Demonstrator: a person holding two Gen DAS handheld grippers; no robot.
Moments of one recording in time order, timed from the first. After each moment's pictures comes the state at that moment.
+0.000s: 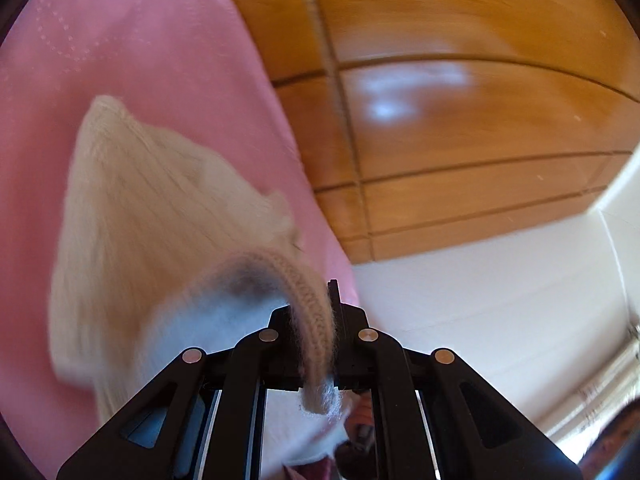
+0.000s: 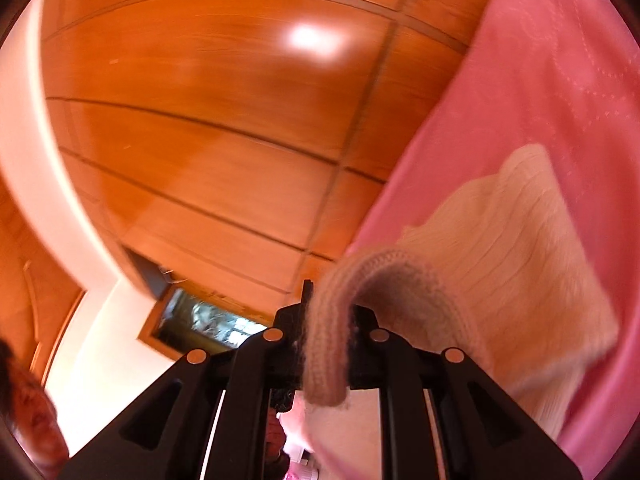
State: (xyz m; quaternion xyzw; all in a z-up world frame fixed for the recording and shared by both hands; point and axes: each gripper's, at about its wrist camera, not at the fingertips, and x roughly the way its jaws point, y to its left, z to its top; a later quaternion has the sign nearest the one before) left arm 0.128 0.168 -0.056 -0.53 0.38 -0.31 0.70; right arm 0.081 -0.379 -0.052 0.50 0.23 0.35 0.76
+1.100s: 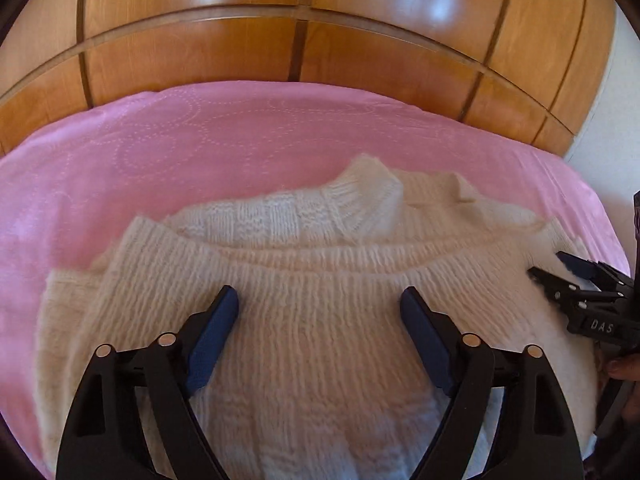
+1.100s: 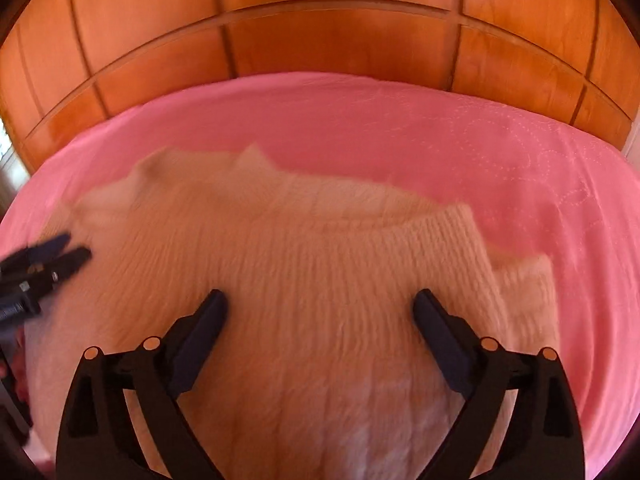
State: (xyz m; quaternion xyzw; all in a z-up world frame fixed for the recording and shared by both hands) left arm 0.178 0.002 -0.059 -0.05 0.42 -0.11 0.90; right arm 0.198 -0.219 -0.065 0.00 0.40 0.06 0.92
